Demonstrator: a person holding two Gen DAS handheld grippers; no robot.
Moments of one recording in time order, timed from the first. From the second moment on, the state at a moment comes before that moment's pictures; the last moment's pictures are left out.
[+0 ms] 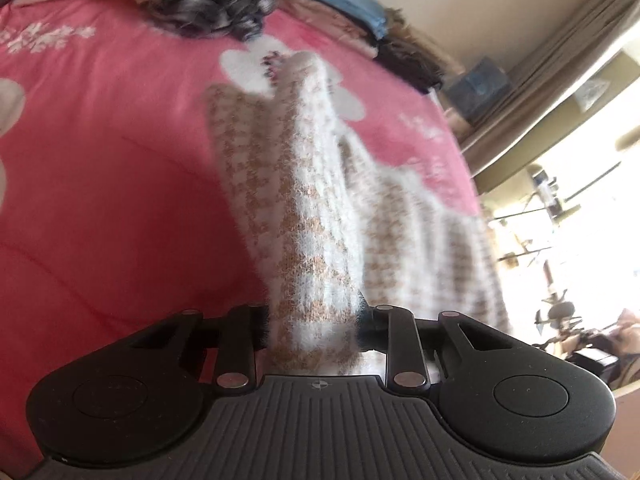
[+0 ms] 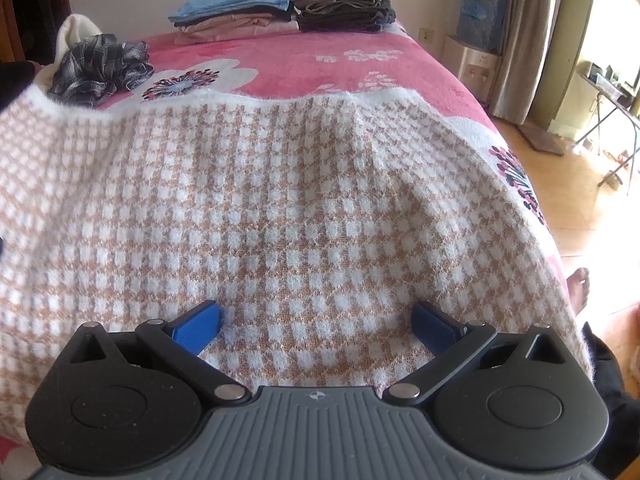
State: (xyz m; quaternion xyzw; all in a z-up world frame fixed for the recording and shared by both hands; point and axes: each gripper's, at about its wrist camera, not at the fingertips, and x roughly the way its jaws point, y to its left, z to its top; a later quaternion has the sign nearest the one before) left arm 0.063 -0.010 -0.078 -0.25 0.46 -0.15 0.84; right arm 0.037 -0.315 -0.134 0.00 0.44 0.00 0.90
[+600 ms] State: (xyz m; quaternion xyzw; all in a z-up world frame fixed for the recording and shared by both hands) left arm 0.085 -0.147 -0.022 -0.21 0.51 -0.17 0.82; right arm 0.020 -0.324 -0.142 -0.01 0.37 0.02 0.93
